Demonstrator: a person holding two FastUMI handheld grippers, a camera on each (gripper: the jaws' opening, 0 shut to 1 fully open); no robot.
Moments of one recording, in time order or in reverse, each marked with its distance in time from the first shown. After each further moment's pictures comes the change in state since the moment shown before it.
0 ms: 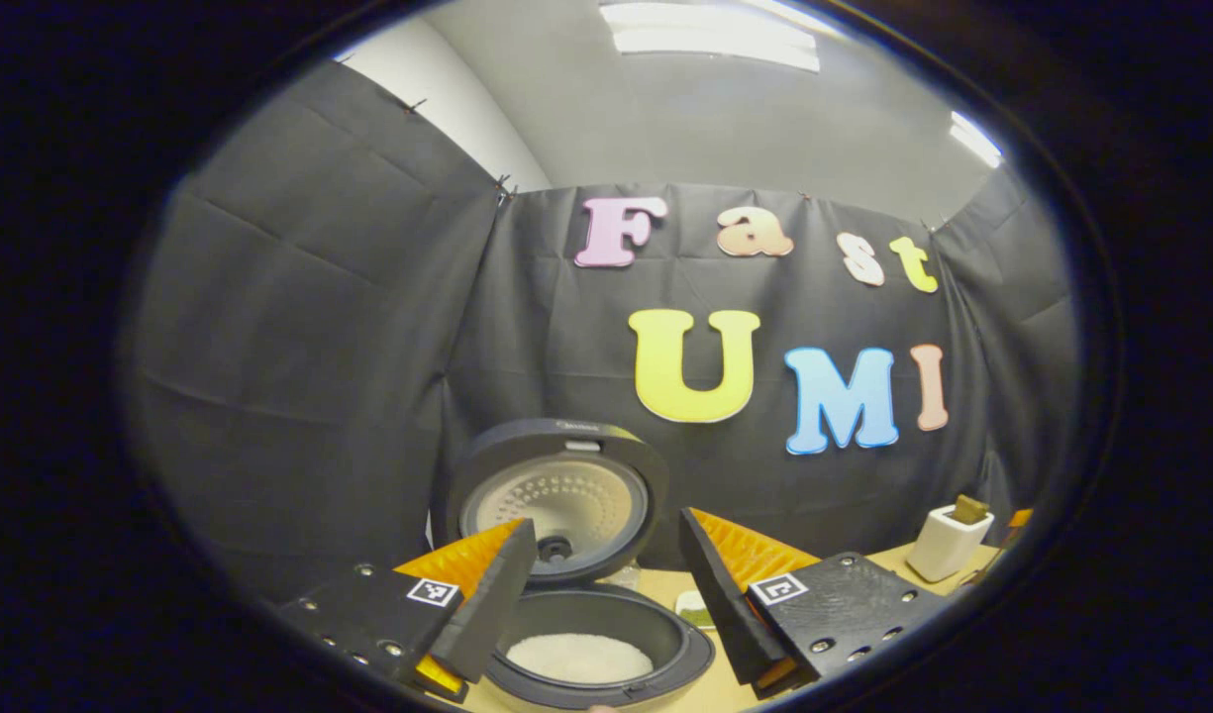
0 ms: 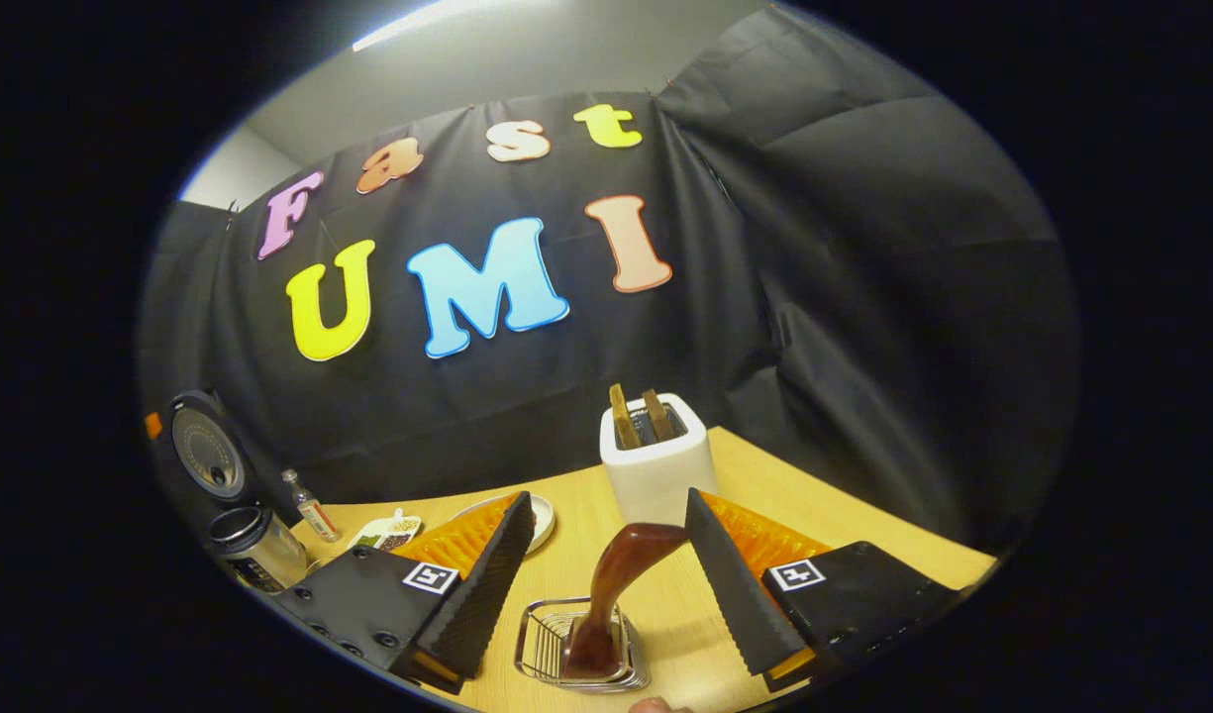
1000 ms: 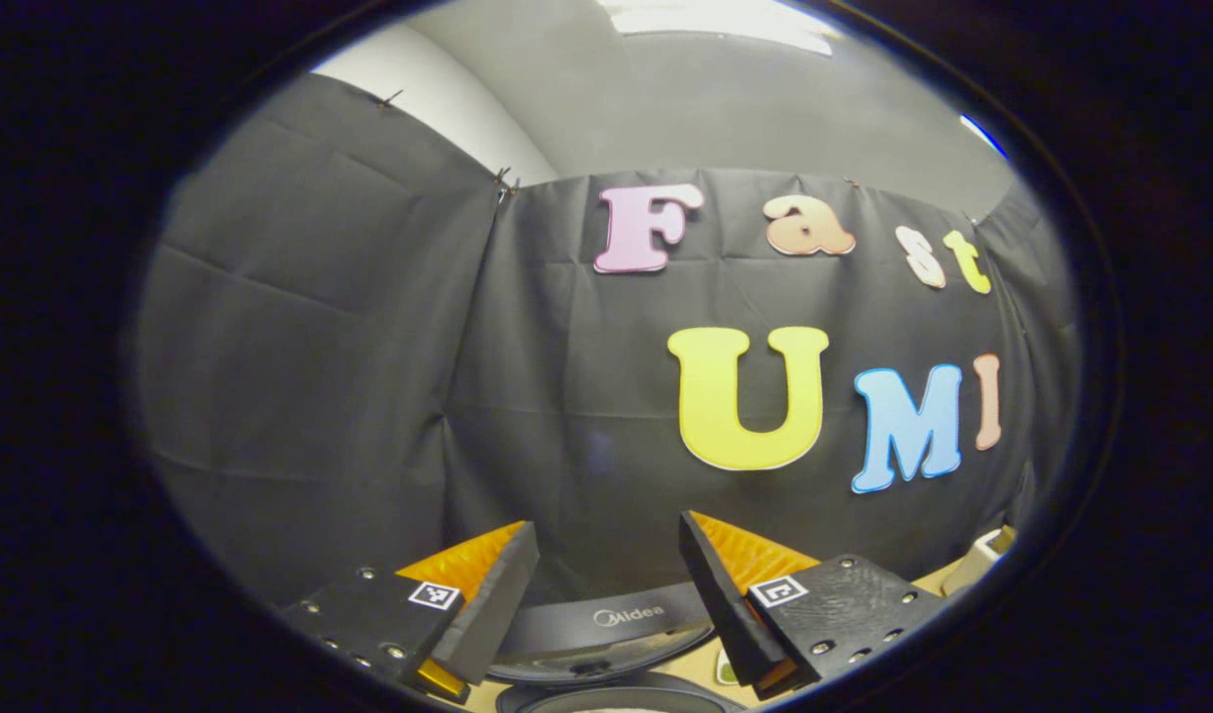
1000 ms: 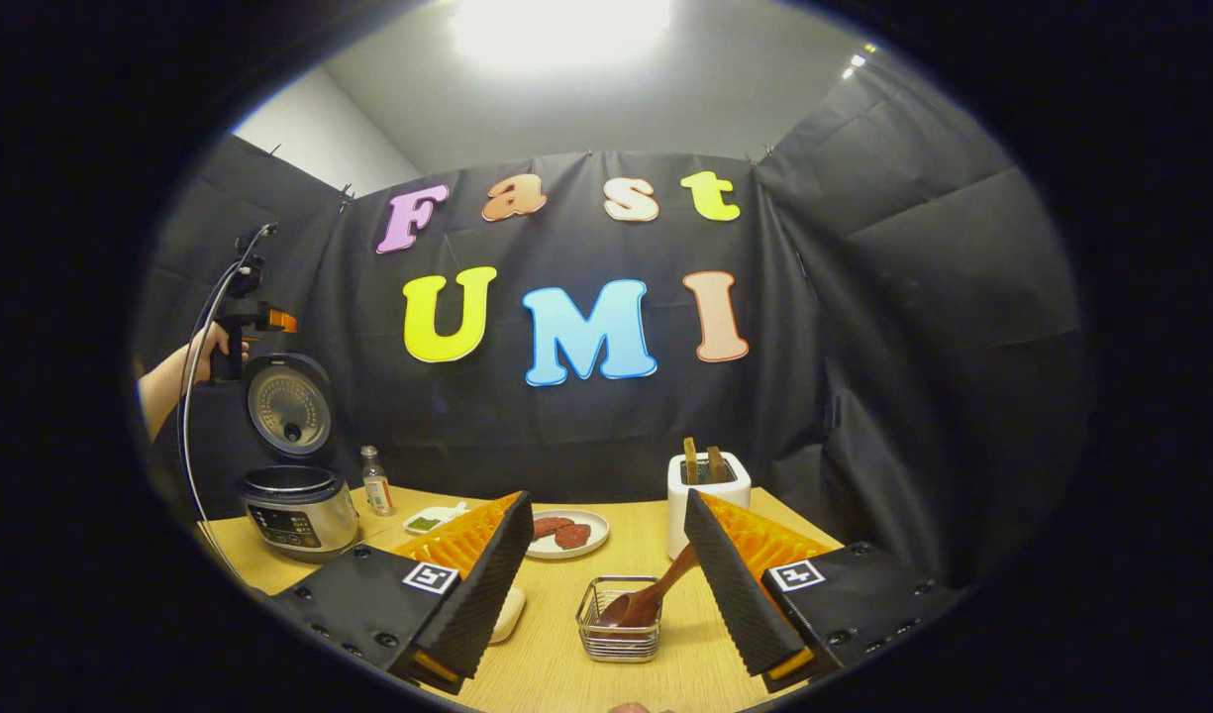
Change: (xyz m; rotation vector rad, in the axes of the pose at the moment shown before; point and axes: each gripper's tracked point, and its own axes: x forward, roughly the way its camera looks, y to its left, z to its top) left arm 0.180 0.031 0.043 0.003 0.112 0.038; right arm -0.101 0.053 0.018 -0.181 -0.156 0.196
